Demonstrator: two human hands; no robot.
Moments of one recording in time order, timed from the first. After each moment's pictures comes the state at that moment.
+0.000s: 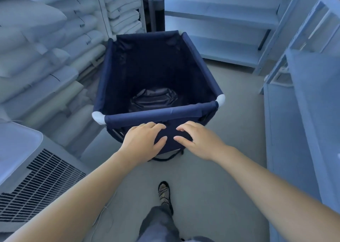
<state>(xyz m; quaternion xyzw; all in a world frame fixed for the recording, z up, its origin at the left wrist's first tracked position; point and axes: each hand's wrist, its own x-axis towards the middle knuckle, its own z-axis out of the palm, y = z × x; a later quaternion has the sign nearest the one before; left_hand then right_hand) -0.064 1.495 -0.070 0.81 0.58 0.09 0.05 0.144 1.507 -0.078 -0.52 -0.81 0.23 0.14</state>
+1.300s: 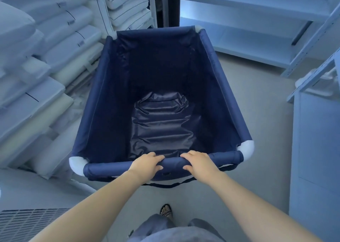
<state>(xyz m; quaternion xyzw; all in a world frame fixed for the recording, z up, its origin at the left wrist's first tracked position) -0.063 1.732 -0.184 0.73 0.61 -0.15 0.27 0.143 1.752 -0.195 -0.51 -0.82 0.24 -0.07</state>
